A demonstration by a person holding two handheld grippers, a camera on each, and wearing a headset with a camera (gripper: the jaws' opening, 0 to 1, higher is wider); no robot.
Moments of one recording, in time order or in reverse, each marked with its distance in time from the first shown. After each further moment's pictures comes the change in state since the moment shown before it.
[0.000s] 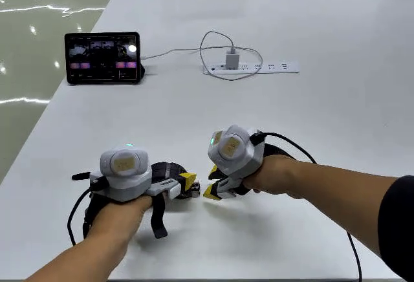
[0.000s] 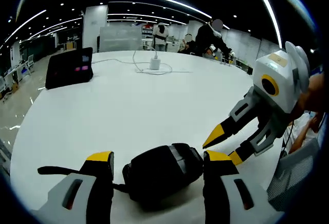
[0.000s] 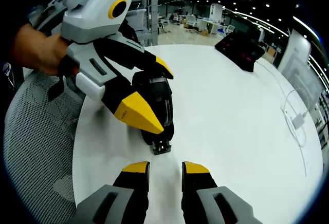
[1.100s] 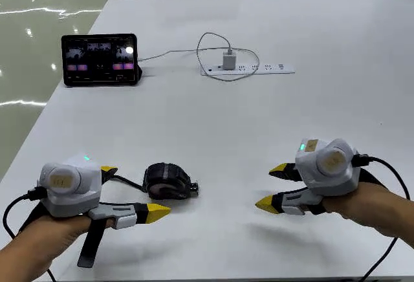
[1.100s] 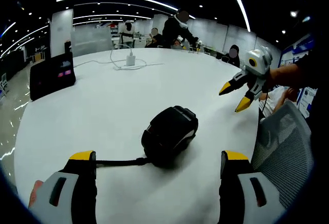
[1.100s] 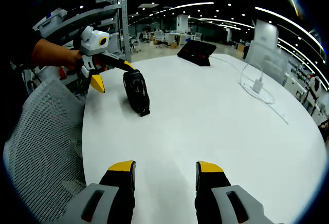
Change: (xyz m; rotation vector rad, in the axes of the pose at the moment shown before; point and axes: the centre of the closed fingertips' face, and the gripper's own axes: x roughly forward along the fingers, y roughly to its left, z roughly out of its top) left arm -0.048 0.020 -0.028 0.148 0.037 -0.233; right arm -0.094 -0.005 -0.080 0.202 -0.164 -0.163
